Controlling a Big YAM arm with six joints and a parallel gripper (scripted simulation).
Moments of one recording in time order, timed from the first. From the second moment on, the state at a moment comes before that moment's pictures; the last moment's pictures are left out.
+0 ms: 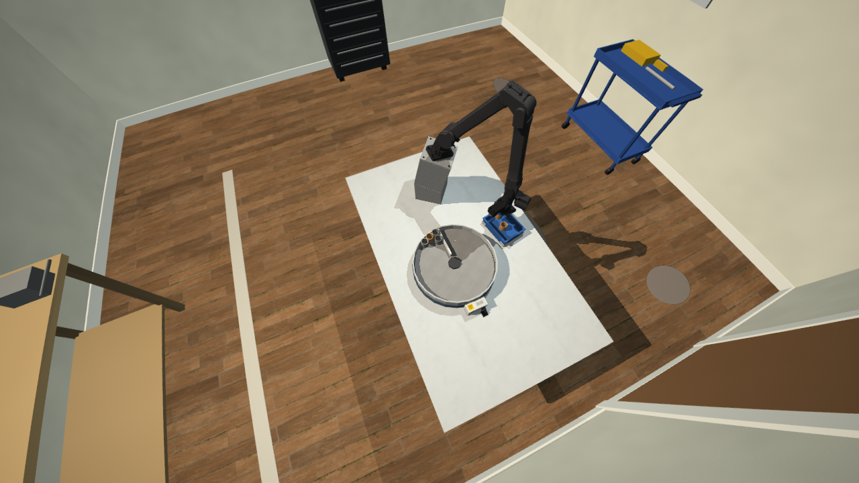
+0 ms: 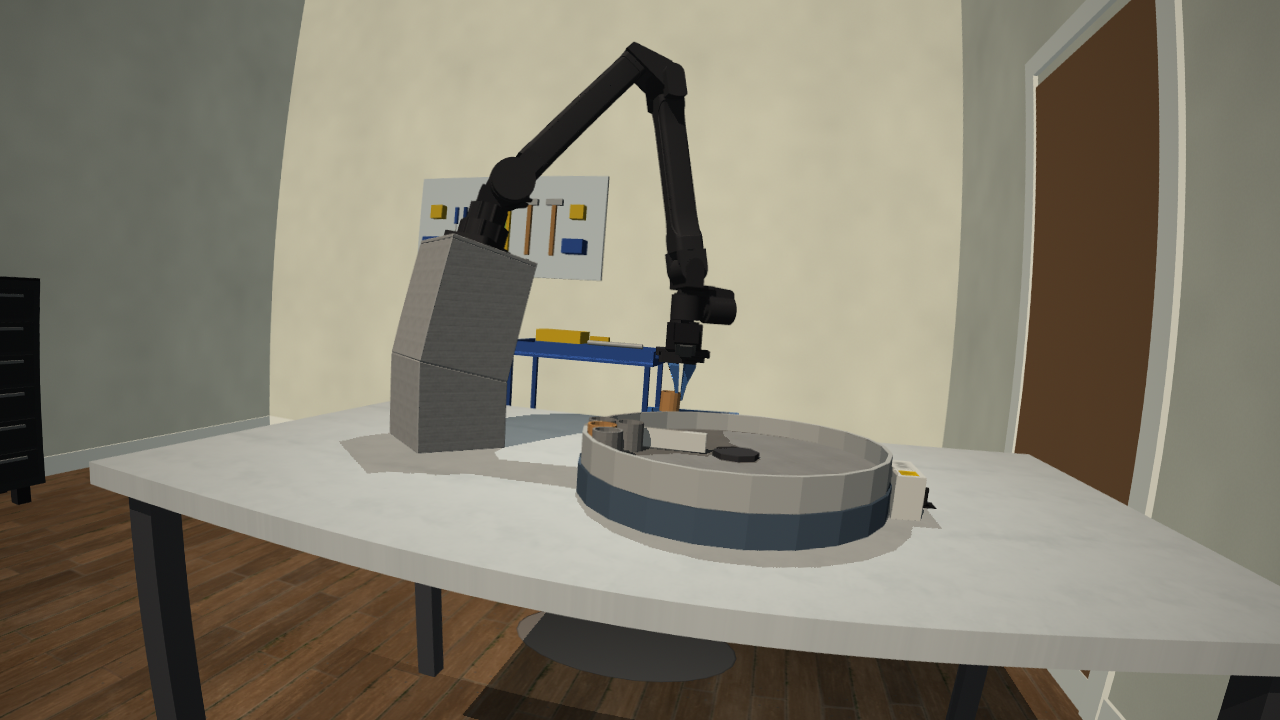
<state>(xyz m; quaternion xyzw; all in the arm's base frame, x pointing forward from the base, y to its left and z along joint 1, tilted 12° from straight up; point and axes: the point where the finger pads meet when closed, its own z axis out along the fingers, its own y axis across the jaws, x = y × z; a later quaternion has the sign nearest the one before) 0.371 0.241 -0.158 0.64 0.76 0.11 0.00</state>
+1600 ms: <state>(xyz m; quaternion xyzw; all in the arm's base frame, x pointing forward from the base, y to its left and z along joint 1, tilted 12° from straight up) 0.371 0.243 -0.189 0.64 0.76 0.10 0.00</state>
